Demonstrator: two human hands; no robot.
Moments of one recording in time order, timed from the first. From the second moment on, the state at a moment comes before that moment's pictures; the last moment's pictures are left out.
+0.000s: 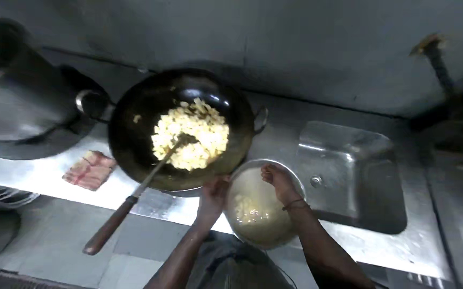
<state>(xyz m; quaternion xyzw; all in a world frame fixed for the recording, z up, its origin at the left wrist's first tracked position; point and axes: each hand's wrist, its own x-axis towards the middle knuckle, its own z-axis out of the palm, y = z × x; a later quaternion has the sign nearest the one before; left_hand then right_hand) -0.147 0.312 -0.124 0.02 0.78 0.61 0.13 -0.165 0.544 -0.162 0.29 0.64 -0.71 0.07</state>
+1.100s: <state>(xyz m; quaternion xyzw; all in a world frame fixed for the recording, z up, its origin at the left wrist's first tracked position) -0.122 0.405 -0.255 0.15 0.89 0.13 0.42 -0.078 0.526 -0.278 0.17 0.94 -0.20 0.23</state>
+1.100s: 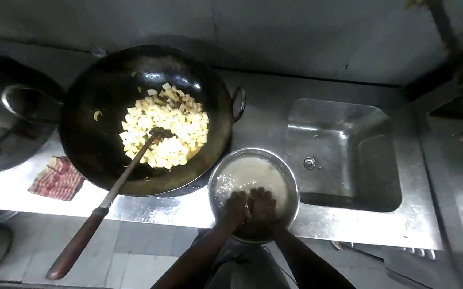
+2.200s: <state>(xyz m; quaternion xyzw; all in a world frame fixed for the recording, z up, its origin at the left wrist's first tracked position) -0.103 0.330 -0.129 0.06 0.70 0.58 0.42 -0.076 0.557 -0.211 0.37 0.18 -0.91 0.06</state>
